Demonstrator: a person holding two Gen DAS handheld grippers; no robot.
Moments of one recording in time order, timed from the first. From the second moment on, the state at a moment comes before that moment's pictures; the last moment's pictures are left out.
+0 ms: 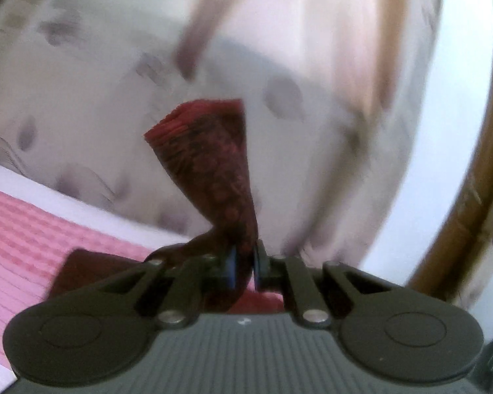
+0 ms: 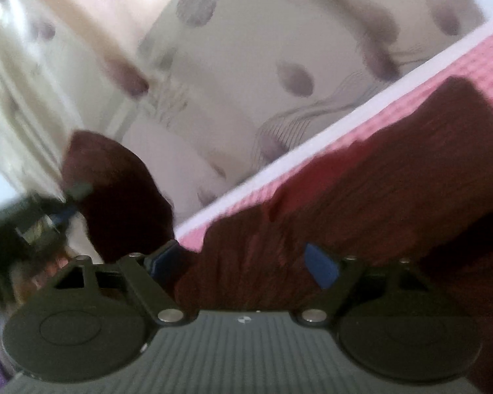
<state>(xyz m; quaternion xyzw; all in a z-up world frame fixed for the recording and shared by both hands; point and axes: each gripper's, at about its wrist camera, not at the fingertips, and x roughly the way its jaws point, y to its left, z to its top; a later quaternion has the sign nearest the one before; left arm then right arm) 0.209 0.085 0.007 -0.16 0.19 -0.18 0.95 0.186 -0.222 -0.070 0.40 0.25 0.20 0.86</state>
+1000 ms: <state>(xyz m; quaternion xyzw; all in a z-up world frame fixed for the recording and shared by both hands) 0.172 -0.018 -0.073 0.02 0.24 -0.24 0.94 0.195 -0.307 -0.081 0.45 0.25 0.19 0.84</state>
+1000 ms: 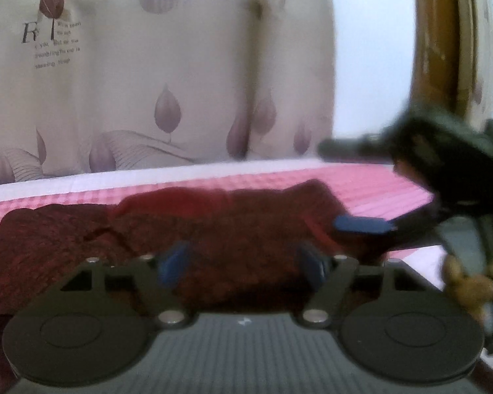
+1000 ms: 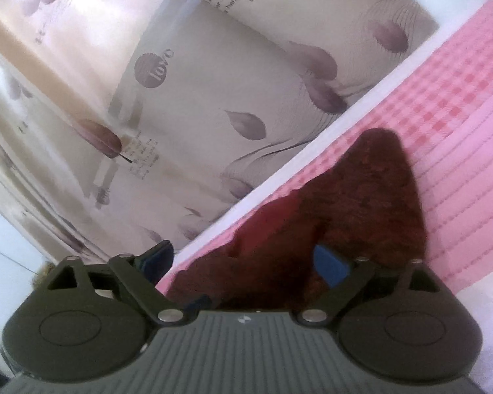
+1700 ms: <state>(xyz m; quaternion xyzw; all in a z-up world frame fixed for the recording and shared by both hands) 0.160 0.098 -0.097 -0.14 0.23 -0.06 0.96 0.212 -0.290 -0.028 0.25 0.27 0.18 0.91</state>
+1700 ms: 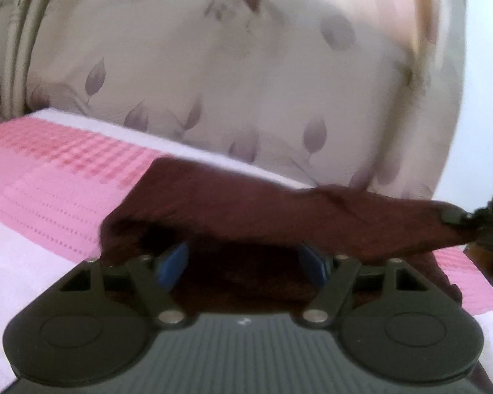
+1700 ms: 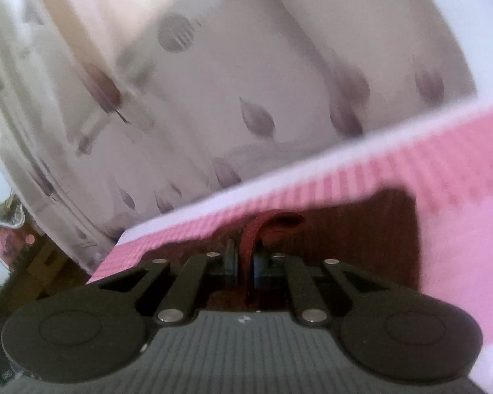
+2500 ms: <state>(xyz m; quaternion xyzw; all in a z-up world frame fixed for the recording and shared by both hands) 0.141 0.101 -0.089 -0.11 0.26 -0.06 0.96 0.208 -0.327 -0.099 0.31 0.32 0.12 0.89</state>
